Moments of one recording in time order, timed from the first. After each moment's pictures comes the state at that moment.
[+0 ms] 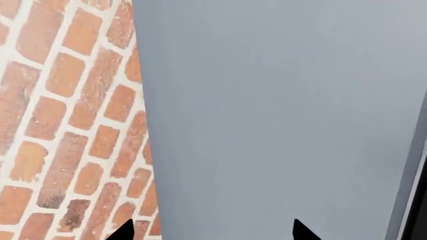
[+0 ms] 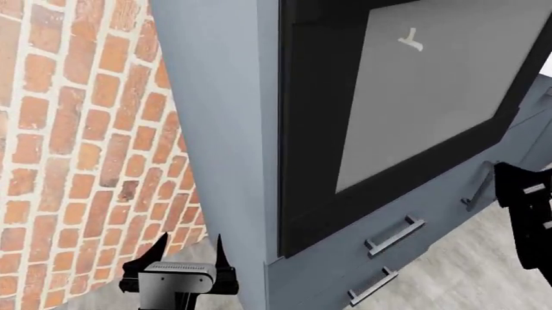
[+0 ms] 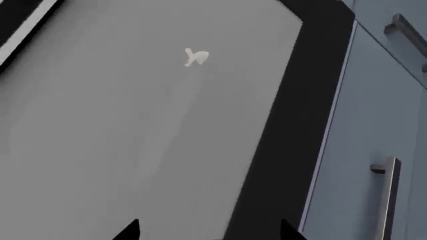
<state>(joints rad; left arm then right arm) 0.00 -0.28 0.36 0.07 -0.23 0.04 -0.34 0.01 0.71 0.38 -0.42 1.84 0.28 0.65</state>
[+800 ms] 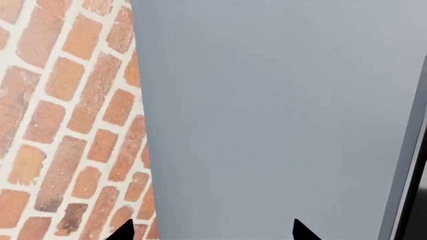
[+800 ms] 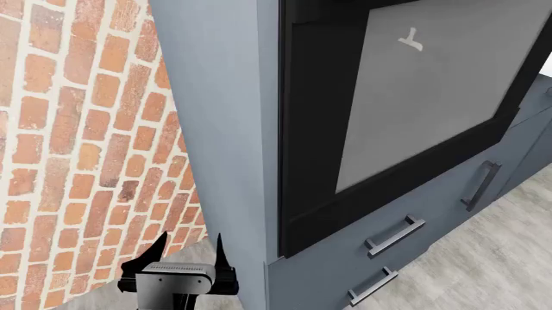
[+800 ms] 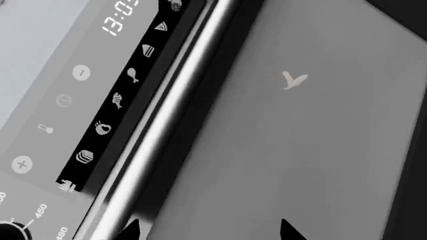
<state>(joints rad) 0.01 -0.30 0.37 0.10 -0.25 0.03 -0.35 0.70 1.08 0.18 -0.30 2.39 0.24 0.95</state>
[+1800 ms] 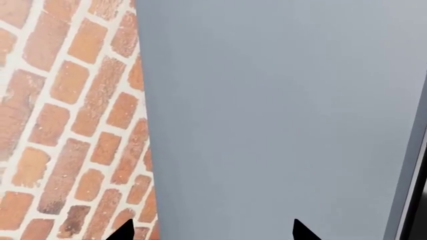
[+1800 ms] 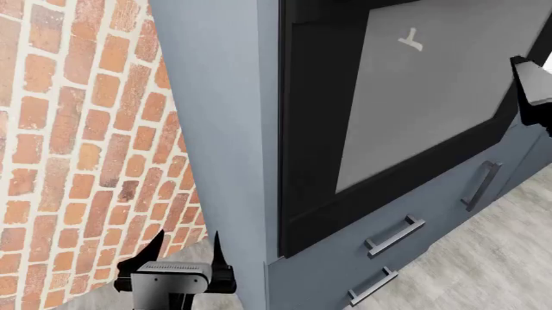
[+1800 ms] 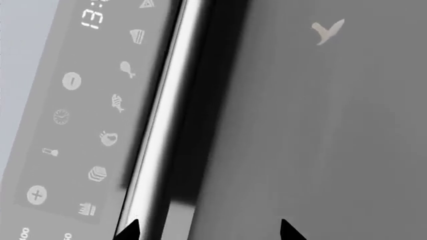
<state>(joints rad) 0.01 -0.31 0.37 0.13 -0.26 0.03 -0.37 0.90 0.83 0.00 -0.17 2.35 0.13 0.92</state>
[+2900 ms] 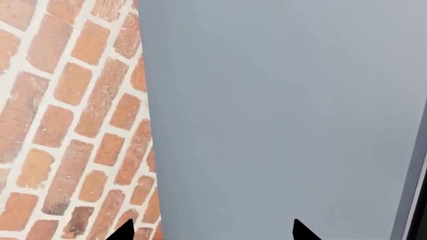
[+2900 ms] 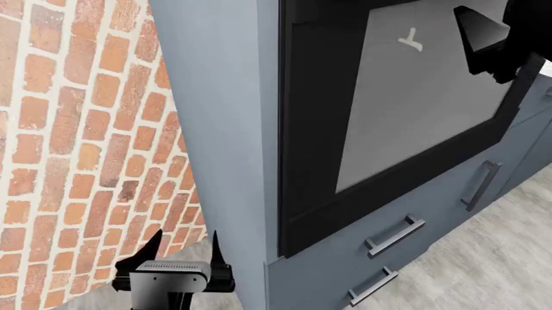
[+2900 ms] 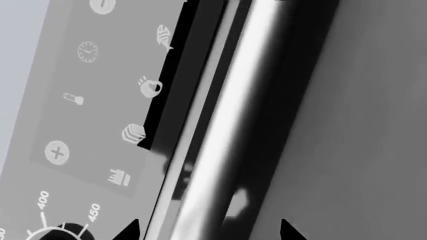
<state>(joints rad) 0.00 -0.33 0.38 0.13 -0.27 0.03 -0.38 1.22 0.68 -0.22 0.06 2.30 0.26 0.85</state>
